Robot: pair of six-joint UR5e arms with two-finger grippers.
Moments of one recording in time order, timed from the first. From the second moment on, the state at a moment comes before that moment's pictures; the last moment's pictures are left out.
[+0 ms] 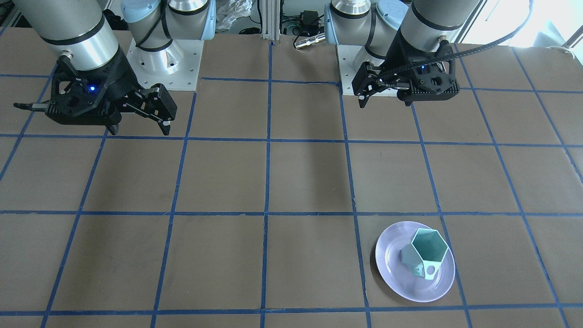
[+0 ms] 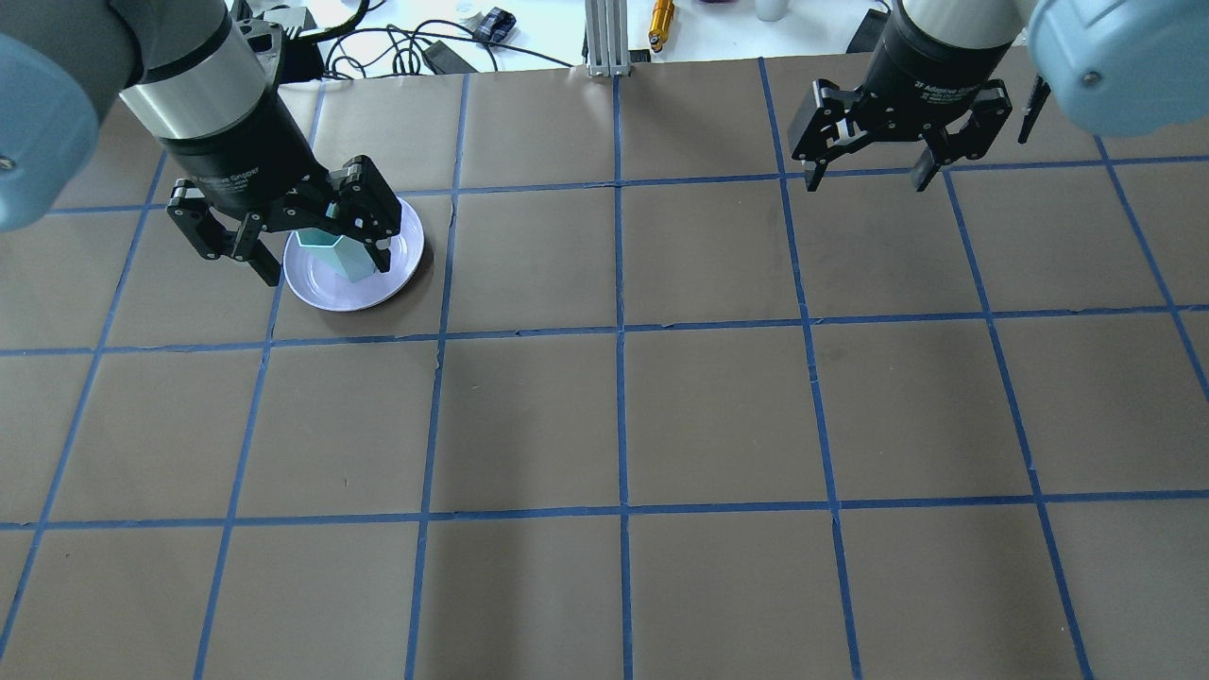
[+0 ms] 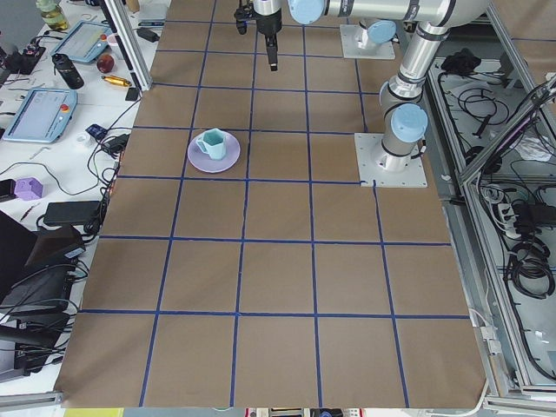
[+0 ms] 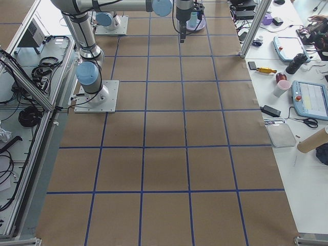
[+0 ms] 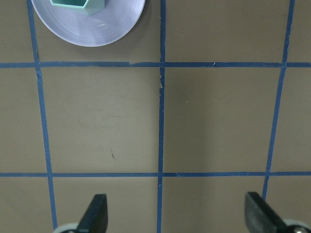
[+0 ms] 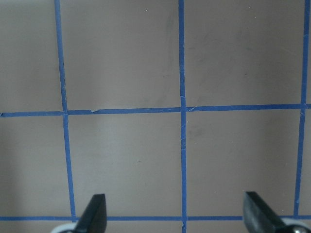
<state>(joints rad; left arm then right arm) -1.60 -1.55 -1.55 -1.71 1.55 -0.11 1.58 -1.51 1.50 -1.60 -1.52 0.04</state>
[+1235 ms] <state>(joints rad) -1.60 -1.56 -1.54 -1.66 1.57 -0.11 1.58 -1.51 1.51 -1.60 -1.52 0.04</state>
